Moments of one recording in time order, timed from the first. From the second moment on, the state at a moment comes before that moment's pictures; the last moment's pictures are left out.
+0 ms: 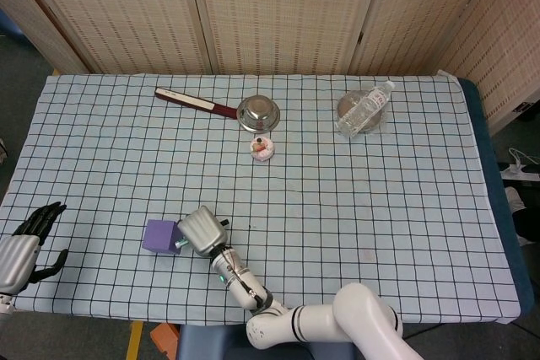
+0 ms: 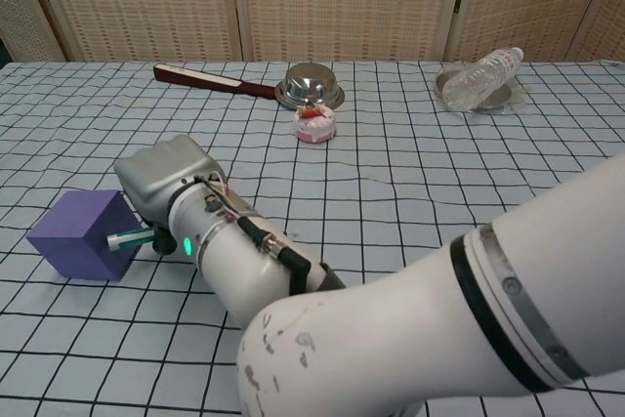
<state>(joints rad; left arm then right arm) -0.17 -1.06 0.00 -1.51 1.52 1.36 -0.23 1.36 -2.27 0.30 -0.98 -0.74 0.99 -0.83</state>
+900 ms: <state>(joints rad) -0.16 -1.08 0.00 -1.54 1.52 1.37 -0.14 0.77 -1.66 -0.17 -1.59 -0.91 1.38 -0.78</state>
